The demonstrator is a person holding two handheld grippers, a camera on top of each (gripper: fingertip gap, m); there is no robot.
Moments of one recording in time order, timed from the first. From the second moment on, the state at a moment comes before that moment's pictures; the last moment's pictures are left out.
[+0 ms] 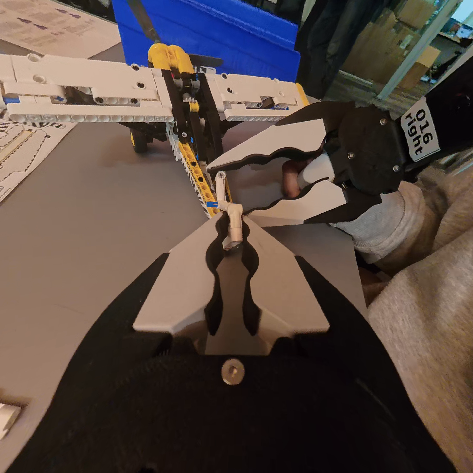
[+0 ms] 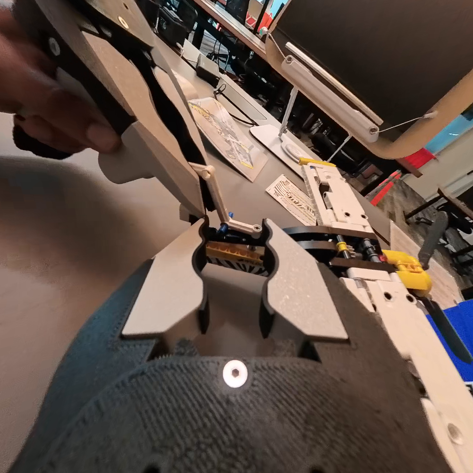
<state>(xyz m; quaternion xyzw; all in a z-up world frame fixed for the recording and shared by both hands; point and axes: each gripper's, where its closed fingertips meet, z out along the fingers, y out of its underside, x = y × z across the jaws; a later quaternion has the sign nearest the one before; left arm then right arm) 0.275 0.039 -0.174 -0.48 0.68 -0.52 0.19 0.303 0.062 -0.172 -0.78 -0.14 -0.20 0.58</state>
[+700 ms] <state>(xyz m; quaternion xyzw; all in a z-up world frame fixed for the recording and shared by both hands) 0.277 0.034 -0.172 -0.55 0.63 -0.50 0.23 0.297 0.034 -0.184 -0.79 -0.17 -0.21 0.55</state>
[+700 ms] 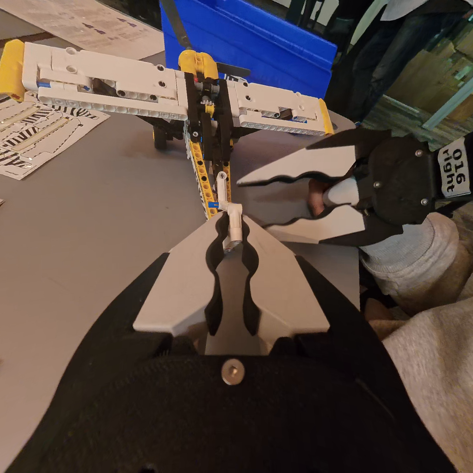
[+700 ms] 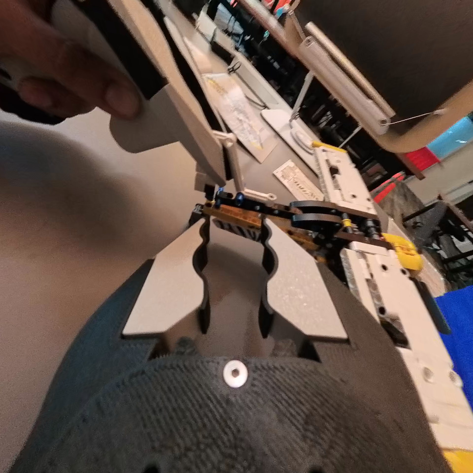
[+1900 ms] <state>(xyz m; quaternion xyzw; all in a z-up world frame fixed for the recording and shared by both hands) 0.249 0.044 -0.177 -0.51 0.65 -0.50 0.26 0.288 0.032 -0.192 -0.78 -0.21 -0.28 0.52</state>
